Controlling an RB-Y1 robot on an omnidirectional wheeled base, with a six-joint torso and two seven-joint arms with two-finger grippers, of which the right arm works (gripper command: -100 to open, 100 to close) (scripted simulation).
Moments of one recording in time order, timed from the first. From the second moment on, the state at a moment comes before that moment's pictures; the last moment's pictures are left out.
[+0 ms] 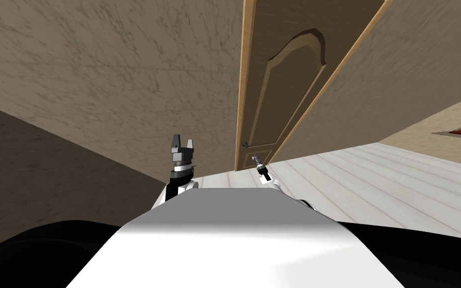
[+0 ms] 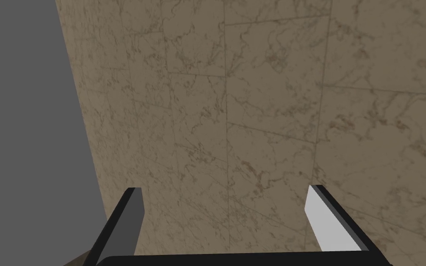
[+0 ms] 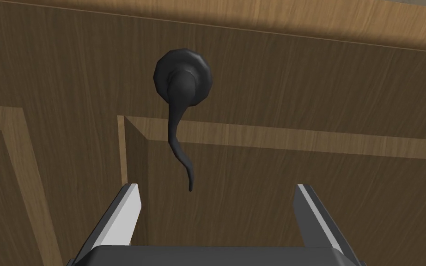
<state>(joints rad) -0.19 -0.23 -0.07 -0.76 0.28 -0.76 -0.32</state>
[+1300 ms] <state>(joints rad) -0.20 -0.32 -0.11 -0.61 0.27 -0.81 -0.40</state>
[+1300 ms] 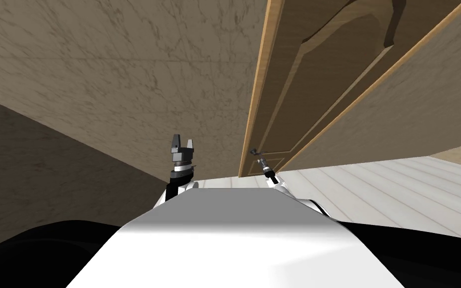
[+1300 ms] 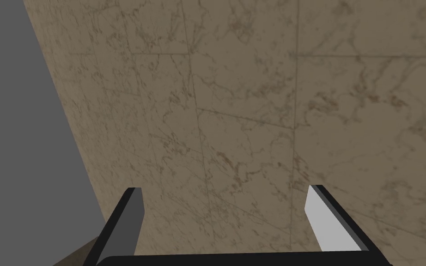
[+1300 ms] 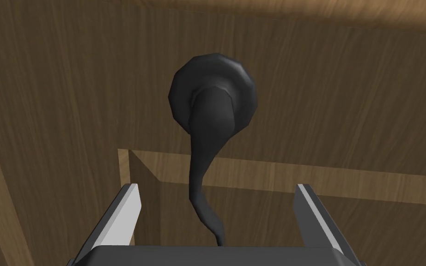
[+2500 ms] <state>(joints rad) -0.17 -0.39 -0.15 -0.56 0.24 -0.87 -0.42</state>
